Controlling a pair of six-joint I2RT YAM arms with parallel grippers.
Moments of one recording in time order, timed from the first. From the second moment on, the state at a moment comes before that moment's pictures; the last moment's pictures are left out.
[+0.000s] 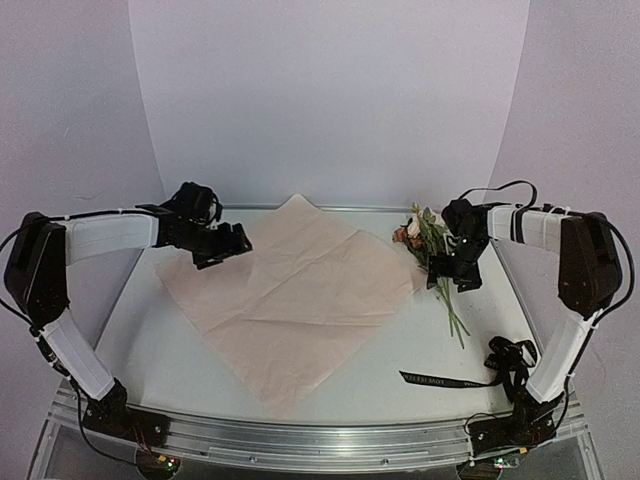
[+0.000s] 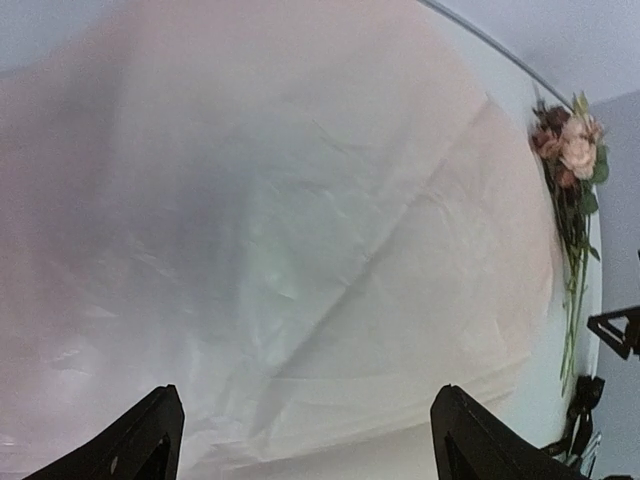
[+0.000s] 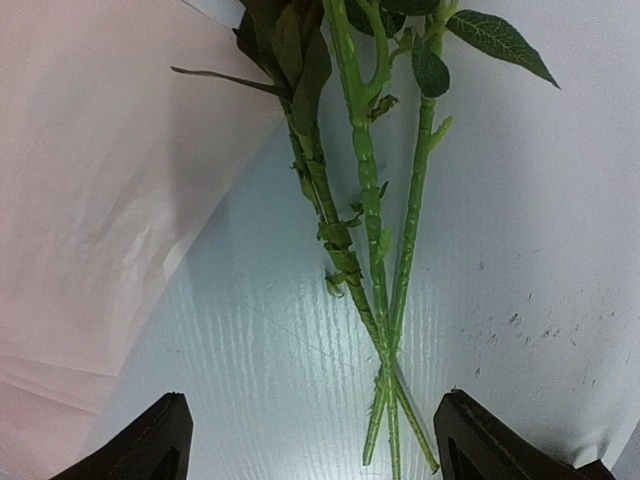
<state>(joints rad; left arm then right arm) -0.48 1.65 1.16 -0.35 0.14 -0.63 0.28 1.83 1.31 -0.85 0.00 0.36</state>
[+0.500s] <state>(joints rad) -0.70 1.81 1.16 -0.23 0.26 -0.70 0.27 1.96 1.40 -0.93 0.01 0.33</state>
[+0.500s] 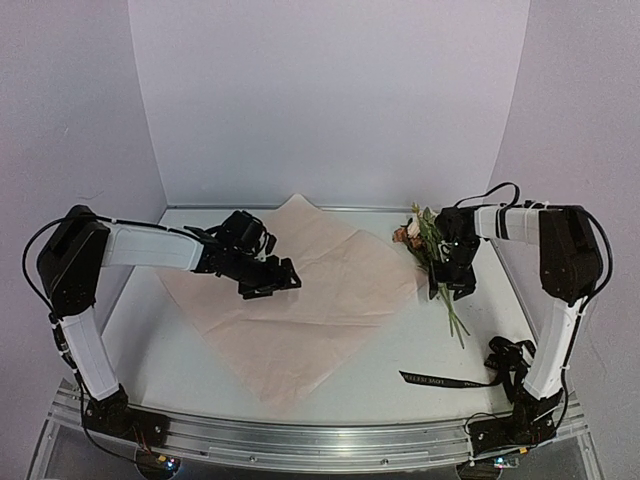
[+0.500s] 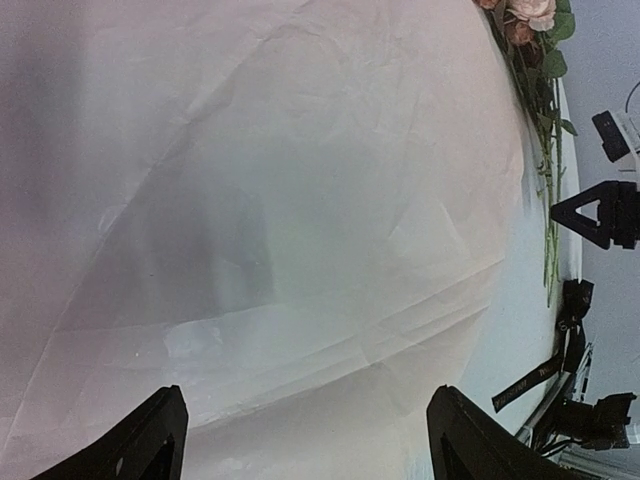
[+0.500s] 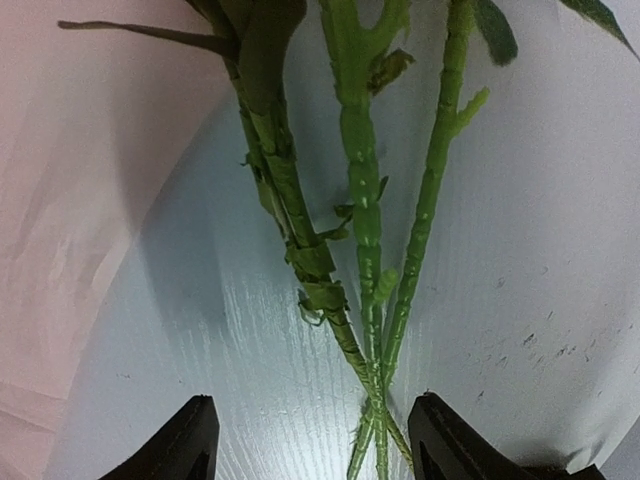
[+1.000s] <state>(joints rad) -0.75 1.87 1.15 -0.16 0.26 -0.76 0.23 2.03 1.43 -1.00 0.00 0.43</state>
